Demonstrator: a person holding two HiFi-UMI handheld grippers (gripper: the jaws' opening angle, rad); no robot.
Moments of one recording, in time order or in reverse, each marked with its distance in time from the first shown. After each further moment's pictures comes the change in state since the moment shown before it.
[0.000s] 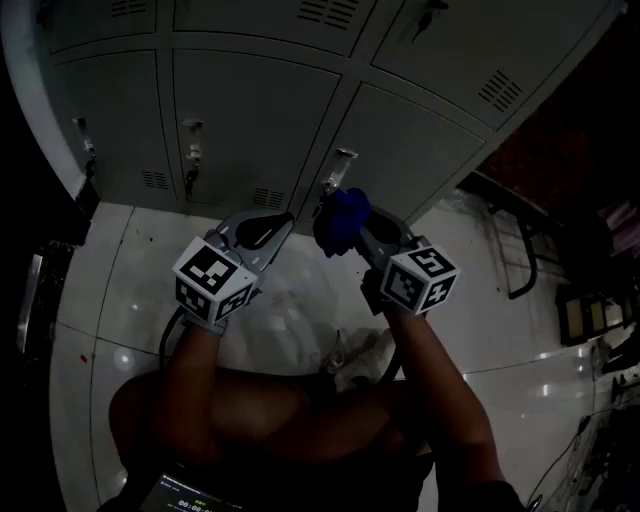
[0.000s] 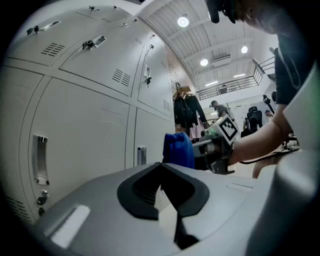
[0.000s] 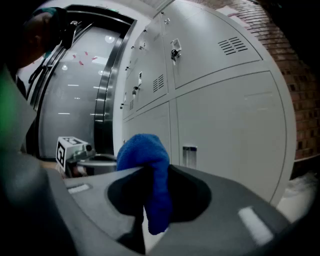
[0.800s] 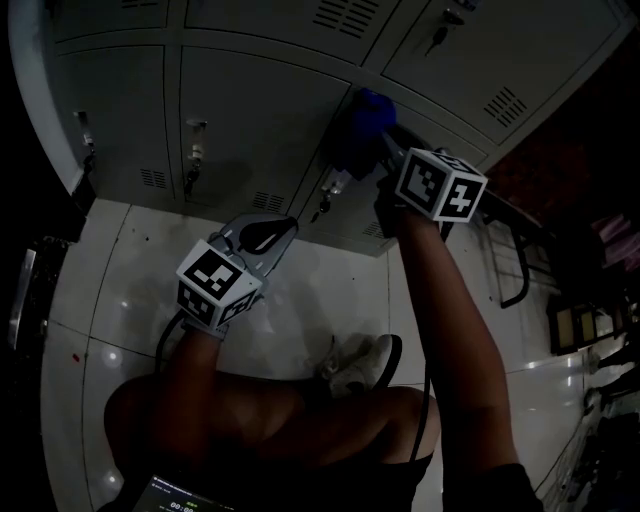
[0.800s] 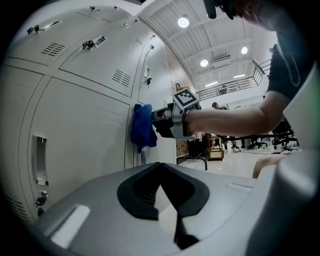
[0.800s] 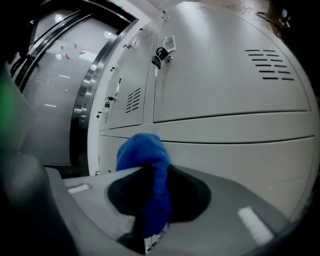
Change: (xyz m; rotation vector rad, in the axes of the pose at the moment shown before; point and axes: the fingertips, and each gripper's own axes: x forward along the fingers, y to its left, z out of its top) left arm -0.001 0.002 0.001 0.006 -0.005 -0.008; right arm 0.064 -0.056 0.136 -0.035 -0.055 -0.173
